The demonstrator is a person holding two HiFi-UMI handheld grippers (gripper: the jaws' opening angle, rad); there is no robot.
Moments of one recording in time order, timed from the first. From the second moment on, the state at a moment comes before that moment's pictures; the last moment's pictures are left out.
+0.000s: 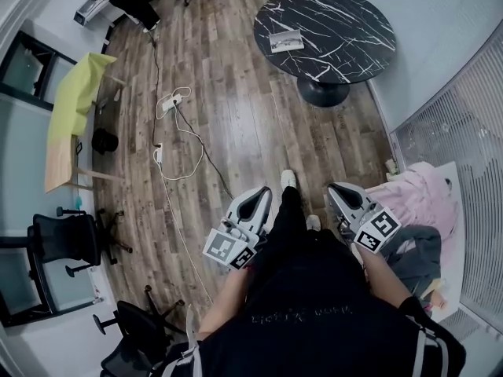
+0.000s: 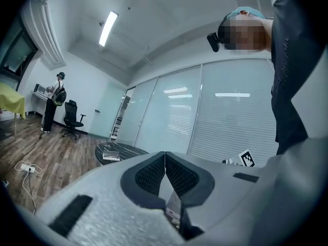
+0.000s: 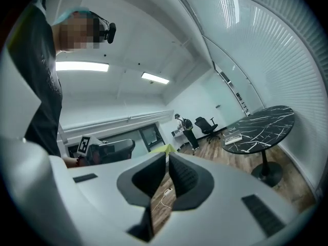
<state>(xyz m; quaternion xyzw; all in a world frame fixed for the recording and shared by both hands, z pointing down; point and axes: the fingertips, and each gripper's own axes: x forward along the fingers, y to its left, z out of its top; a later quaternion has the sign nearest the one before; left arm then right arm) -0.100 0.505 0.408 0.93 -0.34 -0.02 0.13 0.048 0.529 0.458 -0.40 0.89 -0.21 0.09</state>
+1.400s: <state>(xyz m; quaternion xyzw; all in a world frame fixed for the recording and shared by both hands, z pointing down) -0.121 0.250 0.437 0.96 -0.25 -0.01 0.14 0.010 0.294 0.482 -0.44 0.86 -0.27 0.03</state>
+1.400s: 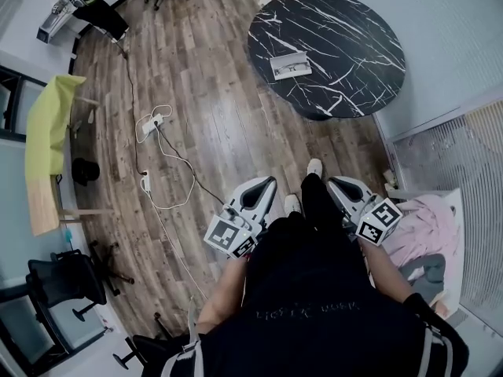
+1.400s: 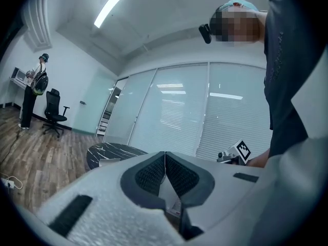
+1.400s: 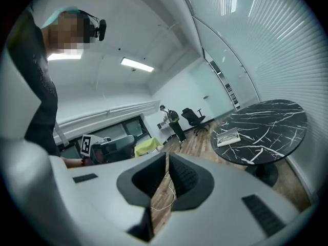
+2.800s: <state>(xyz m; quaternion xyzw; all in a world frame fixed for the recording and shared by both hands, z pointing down) -0.025 0.025 0.439 0.95 -0.24 0.02 0.17 0.080 0.051 0.508 -0.41 0.86 -0.31 0.04</state>
